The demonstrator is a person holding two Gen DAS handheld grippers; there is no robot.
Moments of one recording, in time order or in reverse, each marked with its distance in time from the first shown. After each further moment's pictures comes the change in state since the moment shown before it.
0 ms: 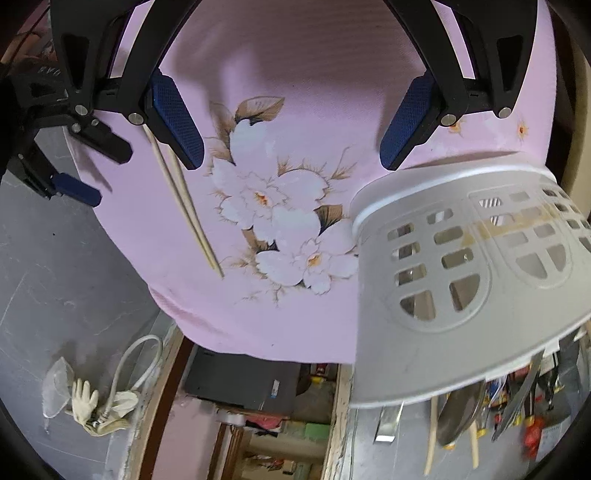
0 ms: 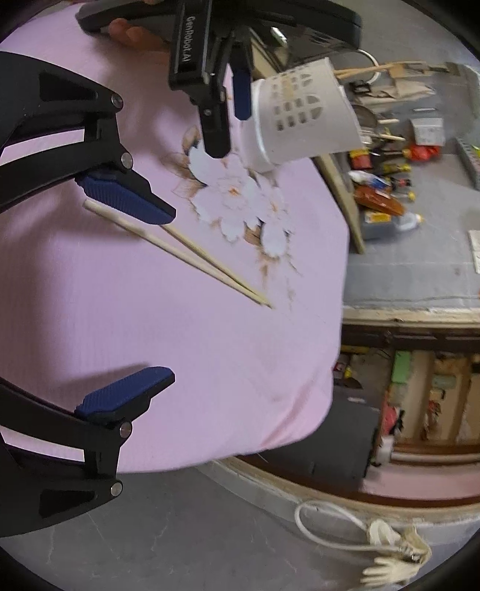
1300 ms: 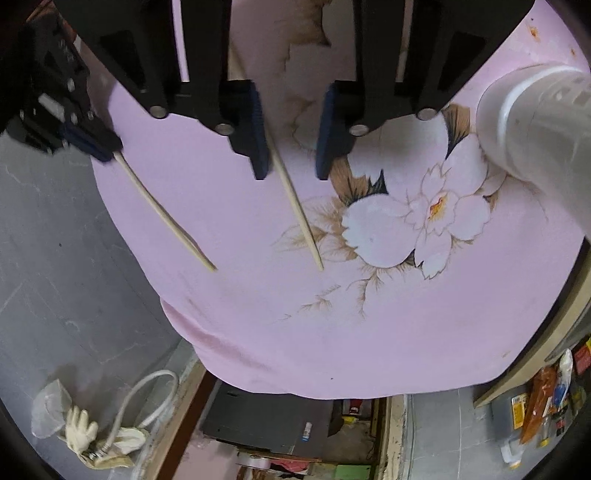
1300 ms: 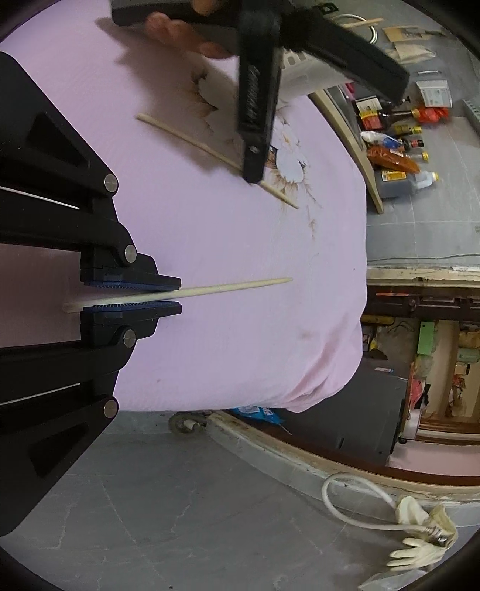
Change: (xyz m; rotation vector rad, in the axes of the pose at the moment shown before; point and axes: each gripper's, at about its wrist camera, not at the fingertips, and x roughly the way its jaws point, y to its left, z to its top) left arm 0.082 -0.045 0.066 0.026 0.181 -0.088; right arm 0.008 -0.061 0.001 0.063 0.082 -0.083
